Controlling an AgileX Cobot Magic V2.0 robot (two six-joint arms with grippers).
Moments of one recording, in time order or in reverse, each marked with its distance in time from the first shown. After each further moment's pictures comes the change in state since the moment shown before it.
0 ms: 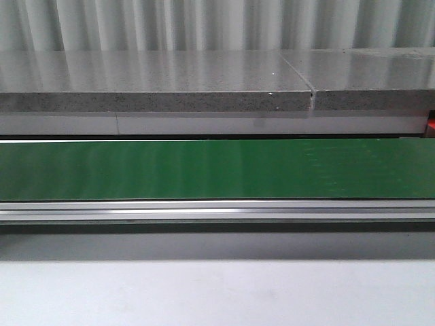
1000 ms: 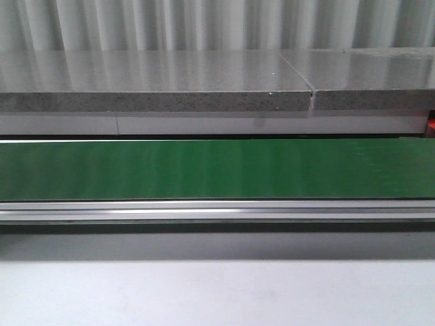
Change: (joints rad) left arm -0.133 0.065 0.000 0.029 0.087 0.063; right arm 0.000 0.000 0.000 0.000 0.000 0.000
